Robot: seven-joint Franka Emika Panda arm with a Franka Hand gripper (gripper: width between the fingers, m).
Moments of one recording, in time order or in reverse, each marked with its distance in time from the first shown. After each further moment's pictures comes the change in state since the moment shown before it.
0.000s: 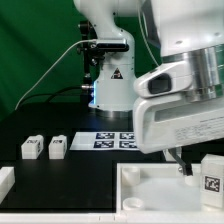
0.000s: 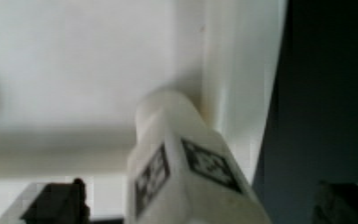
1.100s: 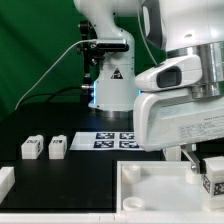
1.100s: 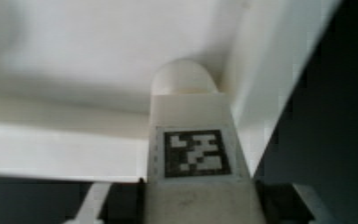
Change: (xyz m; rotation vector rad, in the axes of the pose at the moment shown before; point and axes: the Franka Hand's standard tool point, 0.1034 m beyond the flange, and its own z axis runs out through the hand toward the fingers) arm 0.000 0.010 -0.001 -0.005 -0.002 0.207
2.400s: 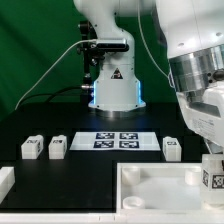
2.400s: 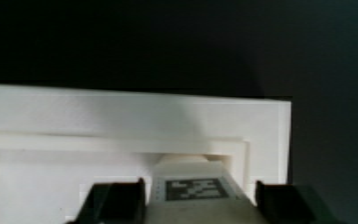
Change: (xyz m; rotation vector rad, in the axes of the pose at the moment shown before) arm -0.011 -0.021 0.005 0.086 -0.072 1.582
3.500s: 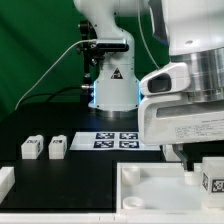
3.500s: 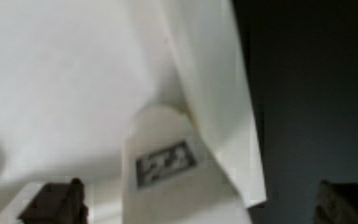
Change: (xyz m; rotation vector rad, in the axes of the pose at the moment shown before) arm 0.011 -0.009 -0.005 -0.120 0.000 -1.280
